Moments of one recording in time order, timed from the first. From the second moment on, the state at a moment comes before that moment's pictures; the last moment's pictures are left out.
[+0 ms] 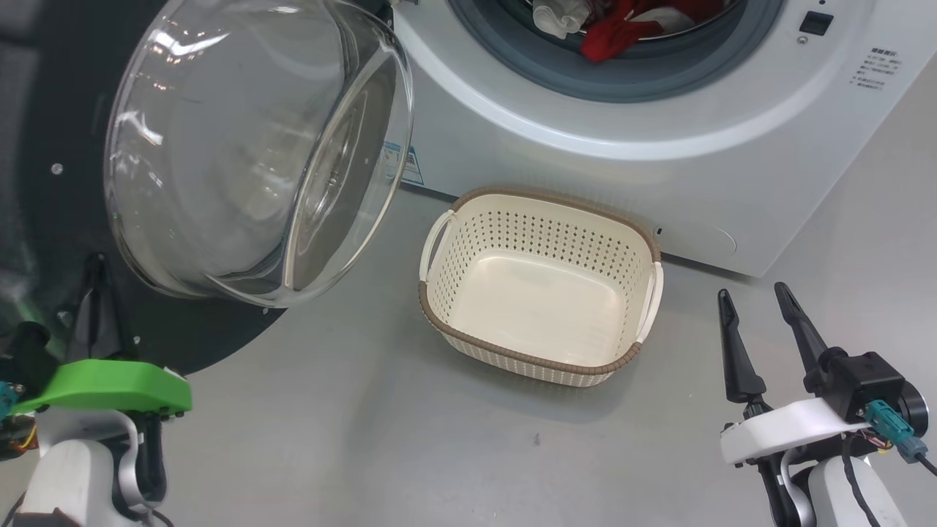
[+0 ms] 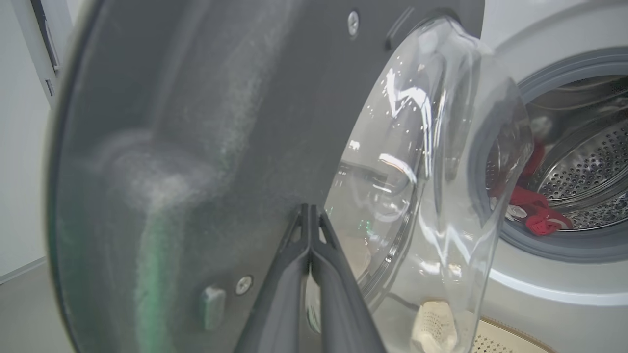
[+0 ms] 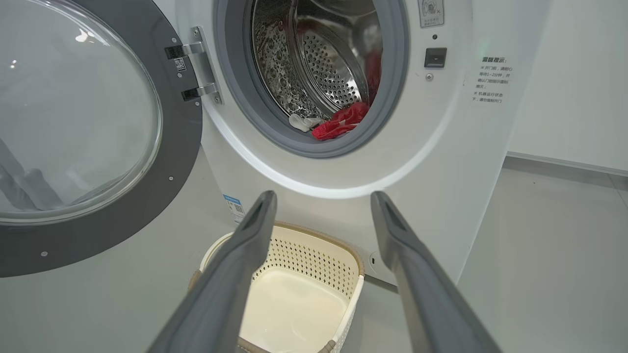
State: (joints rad) left arm -0.22 0.12 0.01 0.20 -0.47 0.11 -0.17; right arm -0.06 -0.05 0.03 0.18 0.17 0.10 -0.26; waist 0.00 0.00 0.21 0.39
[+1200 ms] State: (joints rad) left arm -0.32 0.14 0.10 0.39 -0.46 0.11 -0.25; right arm -0.08 -0.05 0.01 0.20 0.16 0.11 -0.26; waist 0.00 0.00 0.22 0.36
